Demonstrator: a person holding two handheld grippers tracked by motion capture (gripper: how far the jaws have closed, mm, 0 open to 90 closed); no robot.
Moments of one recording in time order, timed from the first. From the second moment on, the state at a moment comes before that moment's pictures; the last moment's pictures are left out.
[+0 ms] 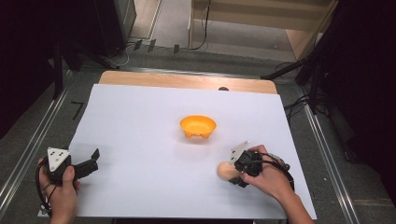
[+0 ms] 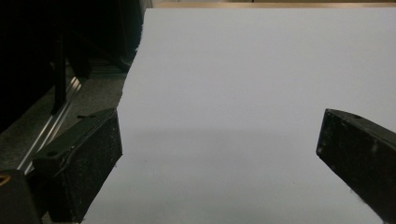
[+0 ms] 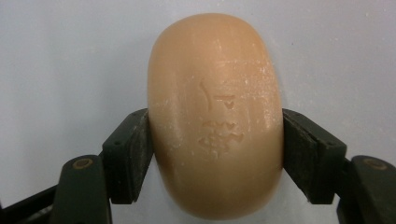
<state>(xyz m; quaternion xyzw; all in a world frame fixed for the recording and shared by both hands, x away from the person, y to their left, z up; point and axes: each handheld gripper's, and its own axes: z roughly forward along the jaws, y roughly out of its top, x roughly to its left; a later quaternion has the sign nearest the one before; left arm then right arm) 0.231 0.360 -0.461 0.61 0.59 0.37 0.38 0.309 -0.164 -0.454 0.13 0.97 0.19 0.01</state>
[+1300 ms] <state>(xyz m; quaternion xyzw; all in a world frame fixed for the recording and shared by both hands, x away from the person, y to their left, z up) 0.231 0.362 -0.461 0.61 0.59 0.37 0.38 0.326 -0.157 -0.427 0.12 0.98 0.18 0.02</state>
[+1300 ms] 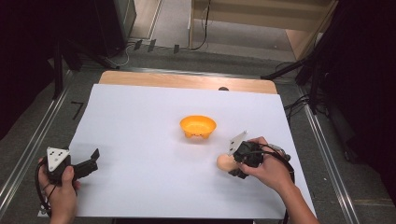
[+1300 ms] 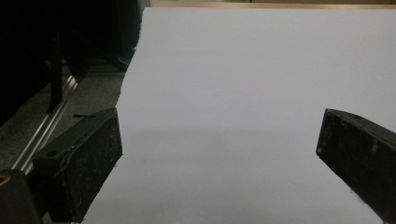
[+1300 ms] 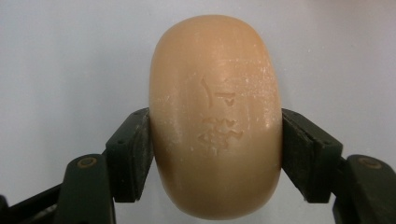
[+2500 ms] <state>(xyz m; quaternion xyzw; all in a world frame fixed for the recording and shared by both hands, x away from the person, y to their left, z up) 0.231 0.362 -0.461 0.61 0.59 0.37 0.38 0.358 -0.132 -0.390 0.07 0.98 0.19 0.04</state>
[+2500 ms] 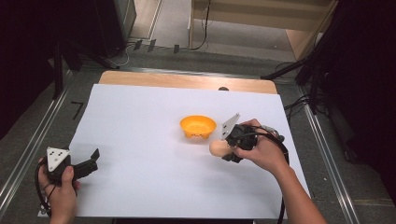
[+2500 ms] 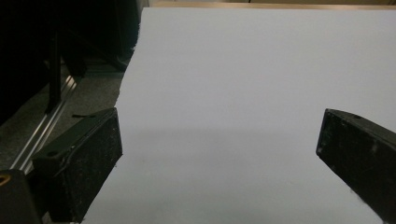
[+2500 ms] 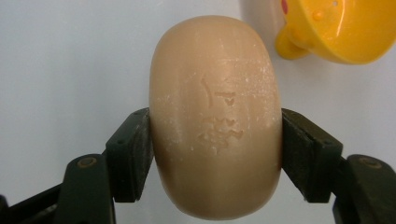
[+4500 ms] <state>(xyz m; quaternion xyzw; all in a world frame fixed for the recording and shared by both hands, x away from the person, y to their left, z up) 0.230 0.365 -0.461 0.60 0.59 0.36 0.39 0.417 -0.081 -0.349 0.02 0.98 0.20 0.06</state>
